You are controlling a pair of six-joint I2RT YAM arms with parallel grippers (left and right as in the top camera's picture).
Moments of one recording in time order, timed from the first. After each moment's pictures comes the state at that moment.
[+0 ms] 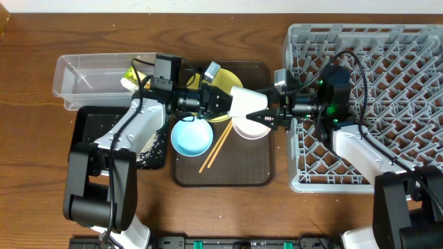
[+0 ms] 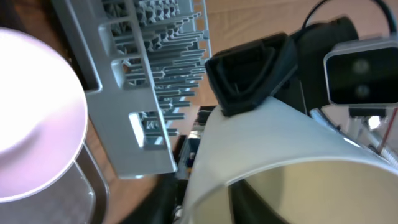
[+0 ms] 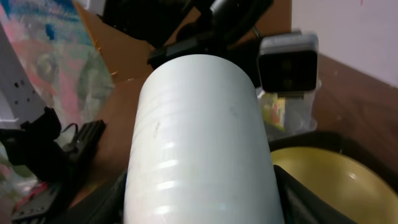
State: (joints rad) left arm -0.20 1.79 1.11 -0.23 1.36 -0.53; right arm 0.21 1.64 0.84 0.47 -1.29 -0.07
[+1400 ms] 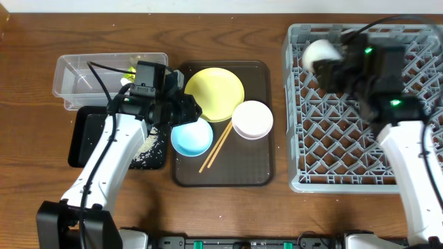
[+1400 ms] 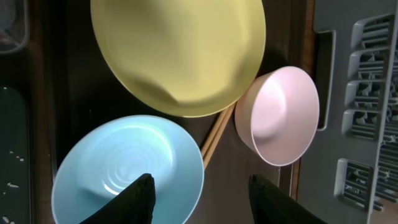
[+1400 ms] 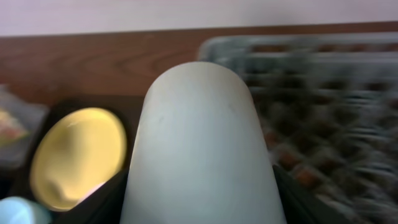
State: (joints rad) left arm -0.17 1.51 1.11 -0.72 0.40 -0.37; right arm 0.04 1.42 1.28 -0.54 -0.19 0.11
